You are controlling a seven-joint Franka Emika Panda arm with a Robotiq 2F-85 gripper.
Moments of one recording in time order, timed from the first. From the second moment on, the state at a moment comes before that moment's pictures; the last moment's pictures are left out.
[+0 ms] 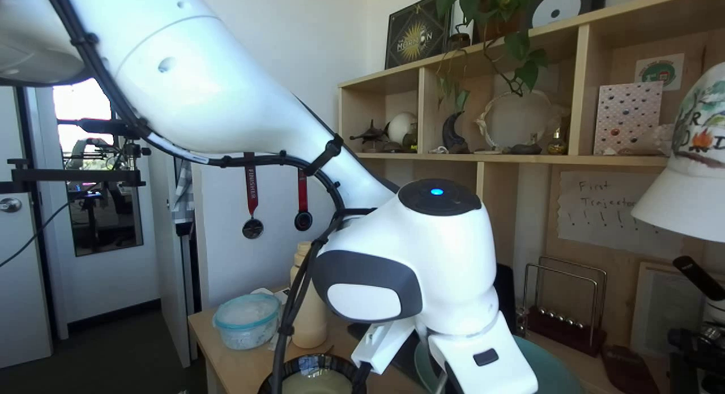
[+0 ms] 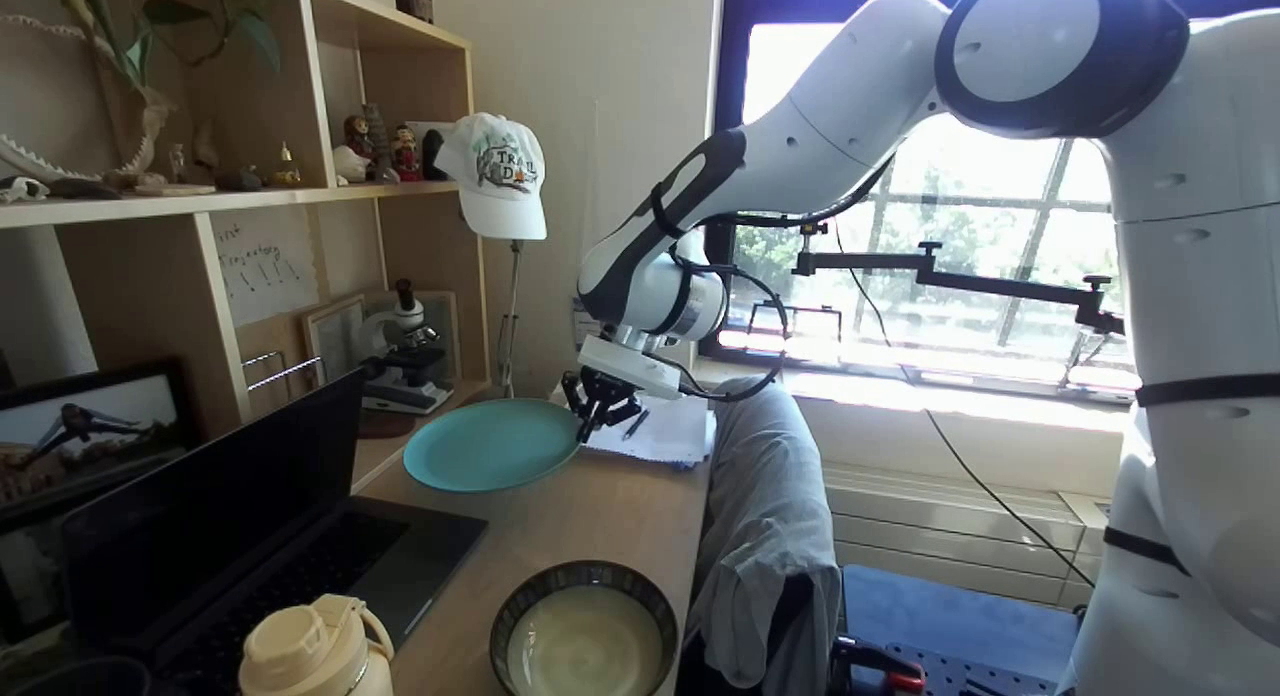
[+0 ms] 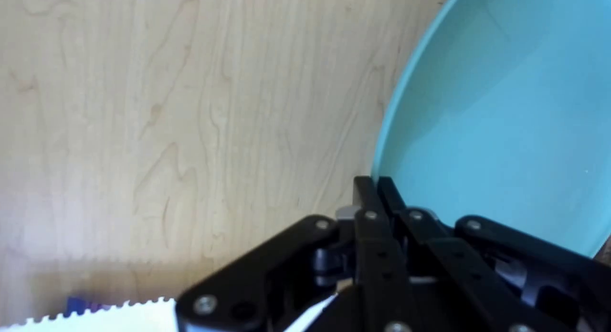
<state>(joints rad) -0.29 0.31 -0.16 -2.12 0.60 2.68 0.33</state>
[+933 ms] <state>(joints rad) -0.29 0.38 -0.21 -1.84 0.53 2.46 0.45</state>
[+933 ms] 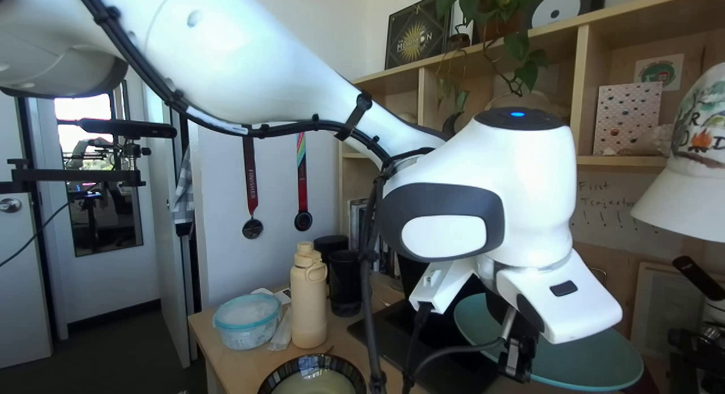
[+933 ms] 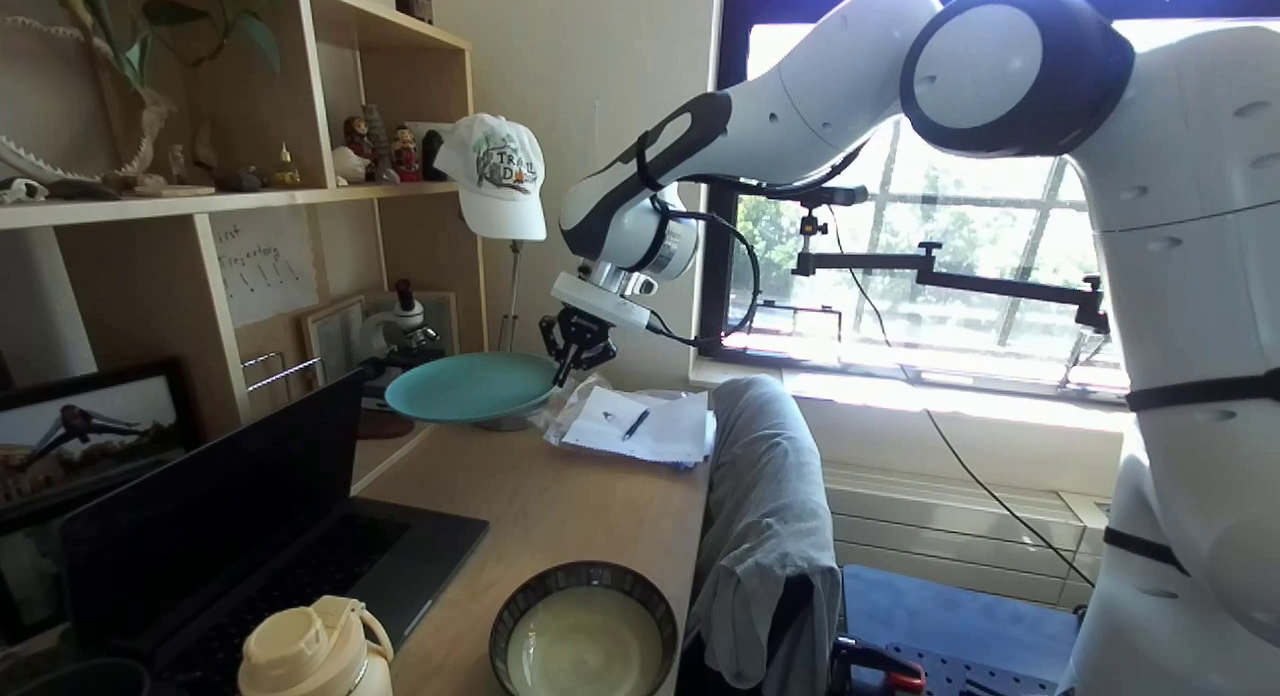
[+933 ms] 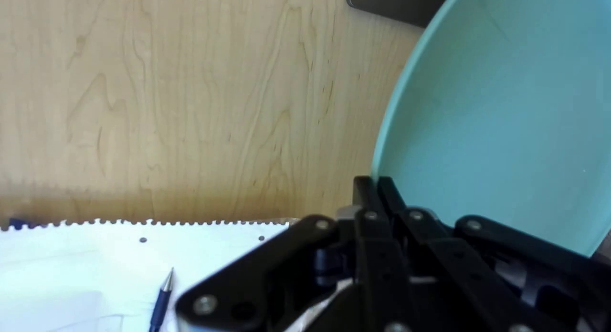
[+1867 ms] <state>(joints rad) -0.30 0.64 -0.23 -1.56 0.44 2.29 0.55</state>
